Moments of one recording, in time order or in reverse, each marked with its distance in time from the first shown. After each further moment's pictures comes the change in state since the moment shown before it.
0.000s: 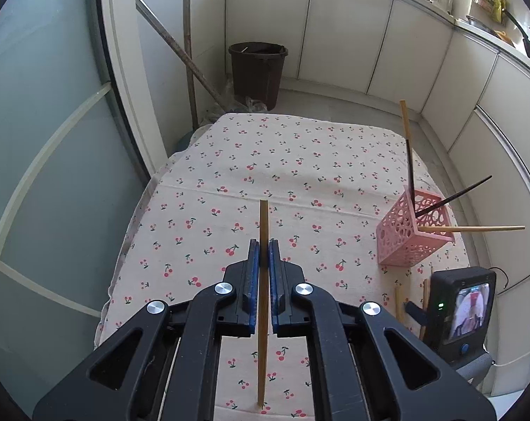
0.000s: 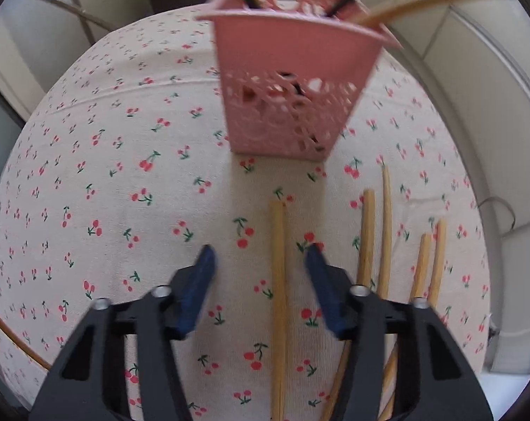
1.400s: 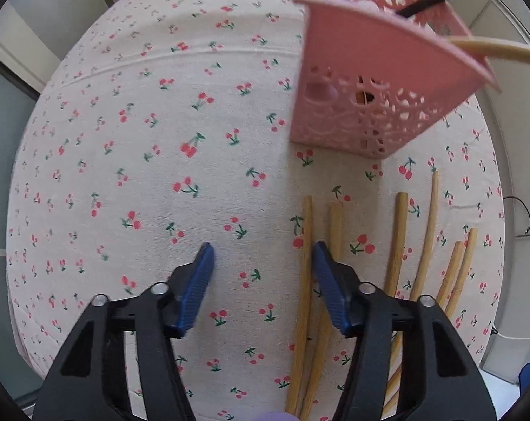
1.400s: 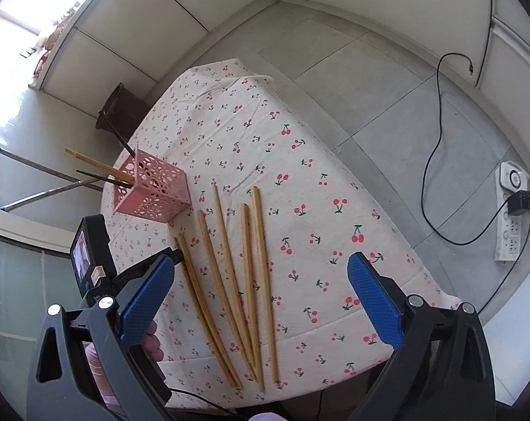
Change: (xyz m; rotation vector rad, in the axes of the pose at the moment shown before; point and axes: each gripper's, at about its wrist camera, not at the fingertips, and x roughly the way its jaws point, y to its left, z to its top) left arm 0.143 -0.156 -0.064 0.086 0.484 0.048; right arm -0.112 -0.228 -0.077 0.643 -0.030 0.331
